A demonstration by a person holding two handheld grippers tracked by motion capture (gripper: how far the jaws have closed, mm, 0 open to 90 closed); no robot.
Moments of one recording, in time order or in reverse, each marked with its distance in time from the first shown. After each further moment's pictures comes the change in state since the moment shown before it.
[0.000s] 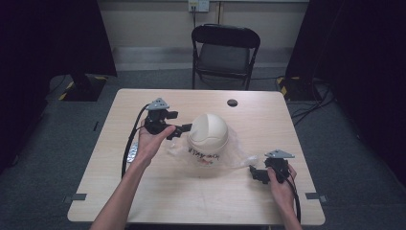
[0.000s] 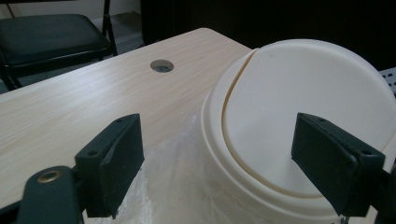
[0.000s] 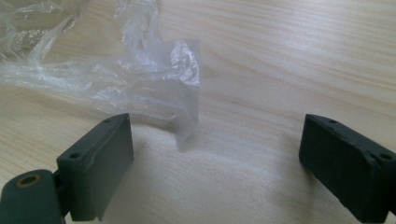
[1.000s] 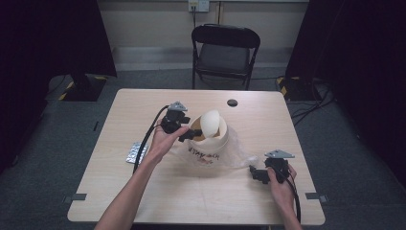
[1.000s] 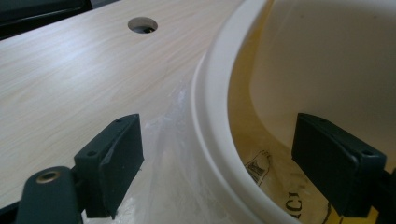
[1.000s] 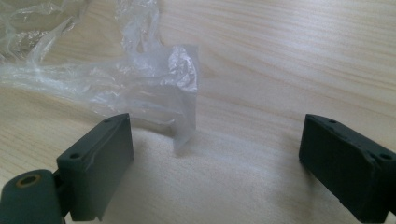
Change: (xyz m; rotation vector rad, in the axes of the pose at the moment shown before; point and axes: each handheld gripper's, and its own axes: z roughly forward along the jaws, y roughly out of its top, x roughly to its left) left arm 0.002 -0.006 0.056 0.174 -0.039 0.029; right arm 0.000 0.000 0.000 0.000 0.000 0.000
